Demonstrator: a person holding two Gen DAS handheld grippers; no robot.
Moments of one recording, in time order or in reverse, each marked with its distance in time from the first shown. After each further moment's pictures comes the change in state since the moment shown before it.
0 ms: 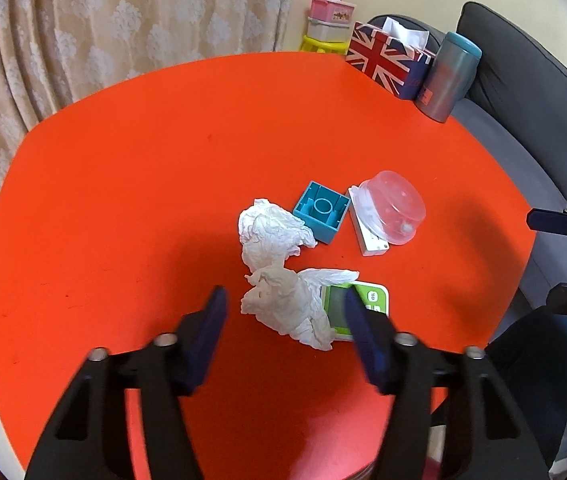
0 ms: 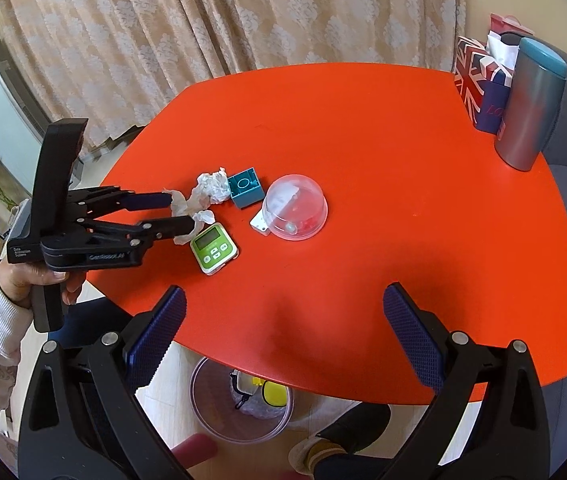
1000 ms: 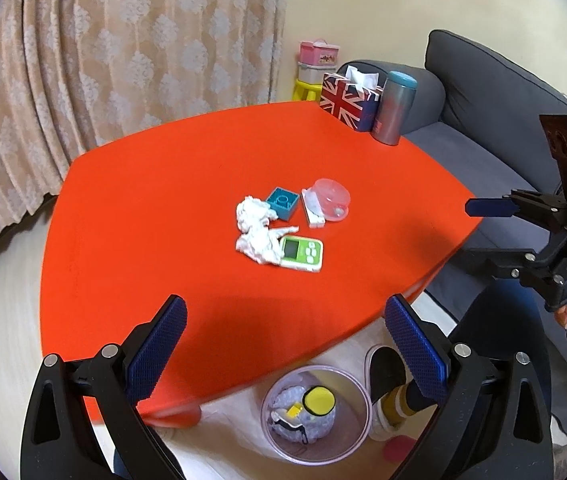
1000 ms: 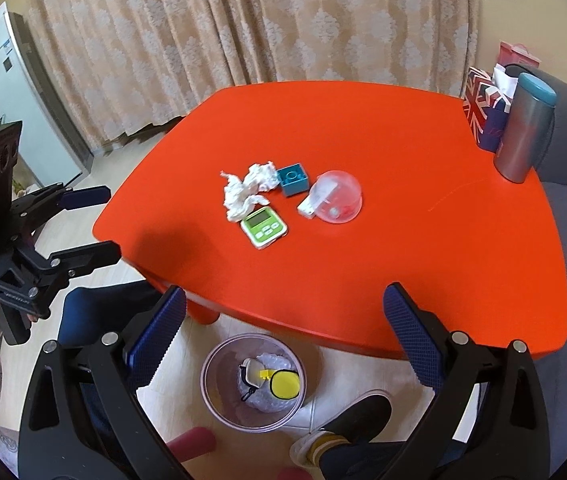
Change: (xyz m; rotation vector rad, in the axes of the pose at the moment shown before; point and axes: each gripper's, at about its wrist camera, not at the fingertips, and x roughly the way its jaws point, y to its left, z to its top) left arm -0.117 -0.037 -0.064 0.038 -0.159 0.036; right arm -0.042 0.042 -0.029 -0.069 -0.052 -0.004
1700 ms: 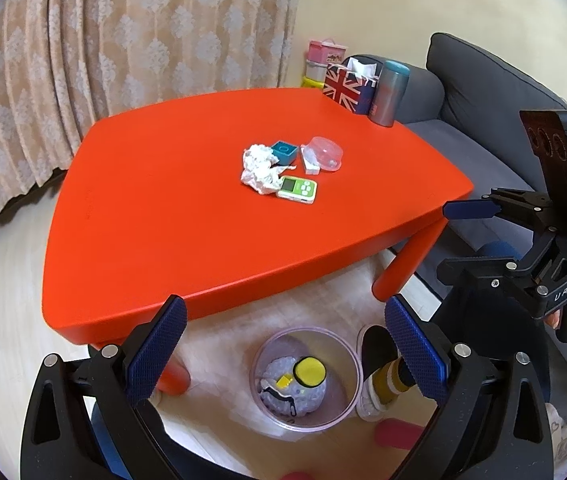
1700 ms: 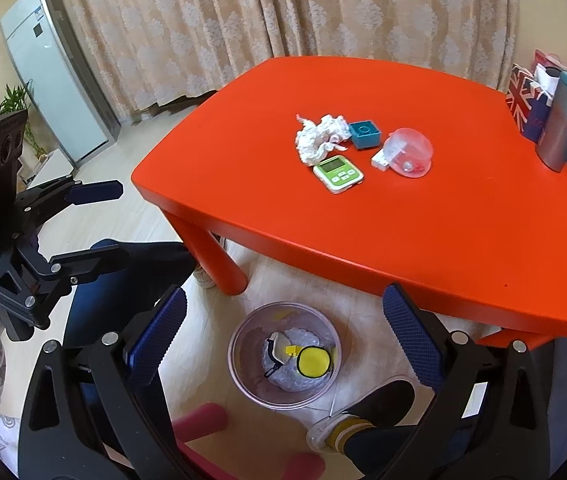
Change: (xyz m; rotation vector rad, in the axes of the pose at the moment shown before) left arm -0.036 -0.009 -0.078 -0.051 -0.017 0.003; right arm 0.008 0.060 -0.054 -0.093 0.043 0.069
